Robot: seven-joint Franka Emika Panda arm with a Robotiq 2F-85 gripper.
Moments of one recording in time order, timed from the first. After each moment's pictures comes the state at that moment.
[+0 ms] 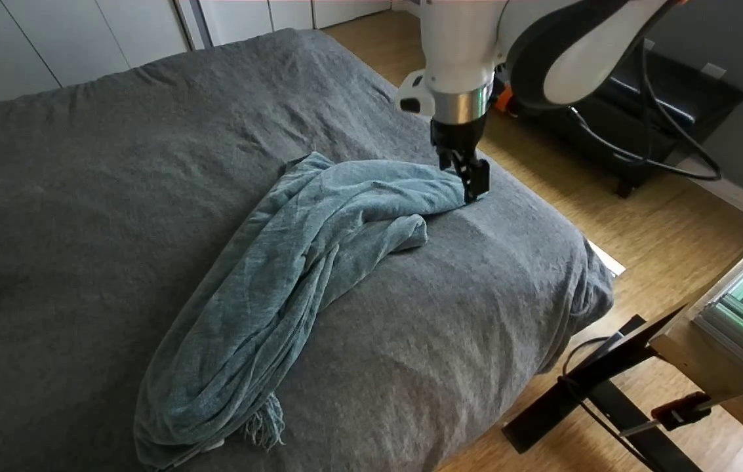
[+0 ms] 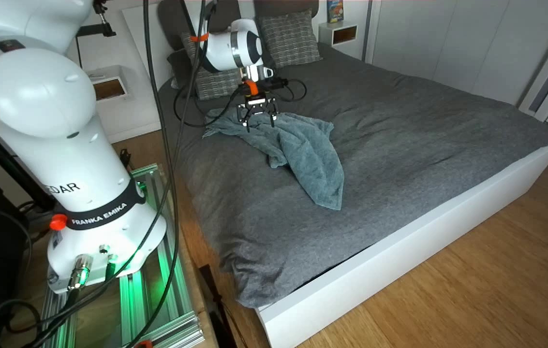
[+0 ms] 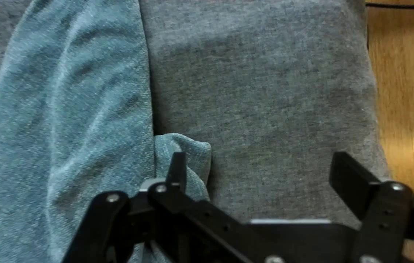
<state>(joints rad) 0.46 0.72 0.21 -1.92 -0.48 2.38 -0.33</state>
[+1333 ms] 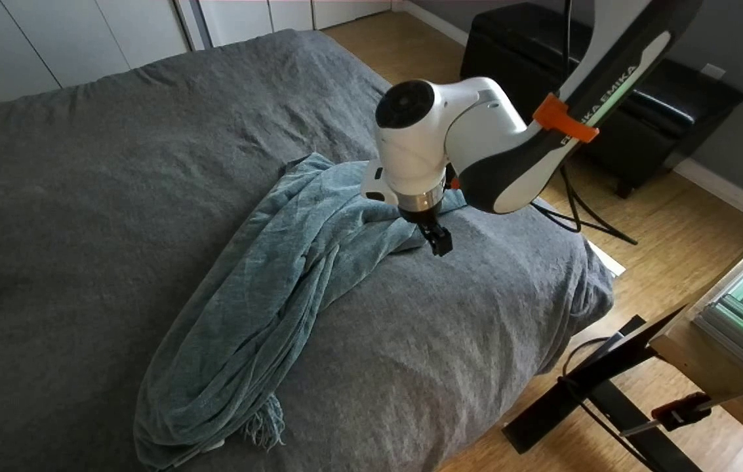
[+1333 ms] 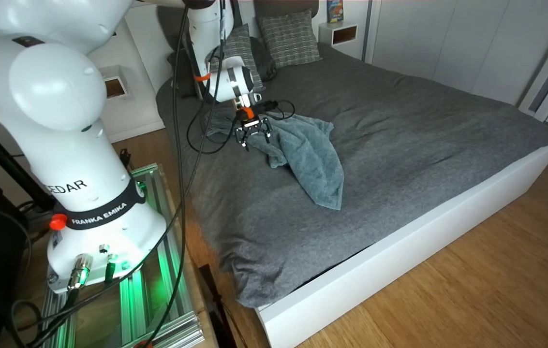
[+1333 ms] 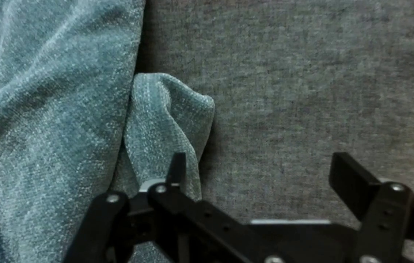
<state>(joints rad) 0.63 1.05 0.15 -1.63 -0.64 2.41 -0.27</state>
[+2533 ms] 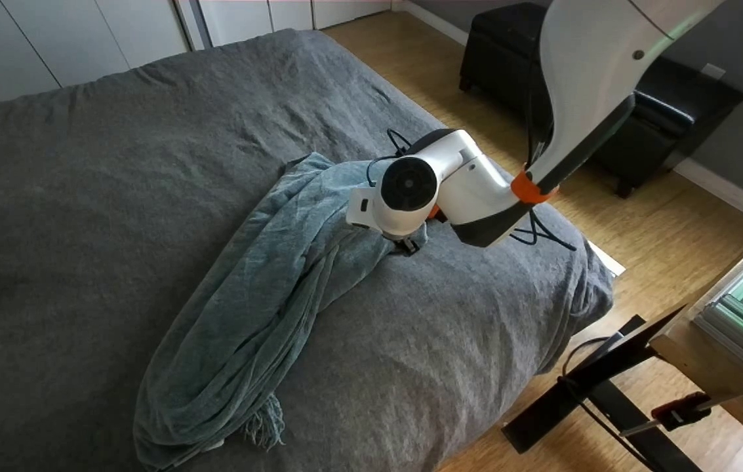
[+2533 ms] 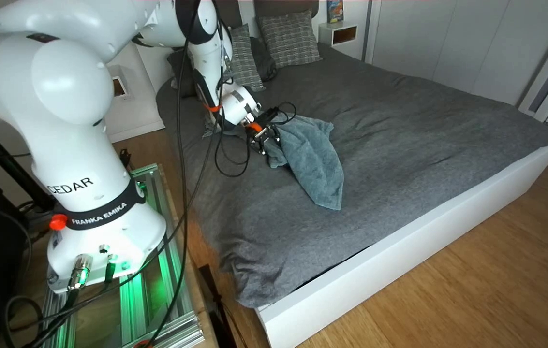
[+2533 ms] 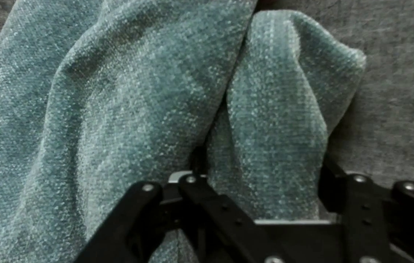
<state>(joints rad) 0.79 1.28 -0.04 -1.38 -0.97 2.56 0.00</state>
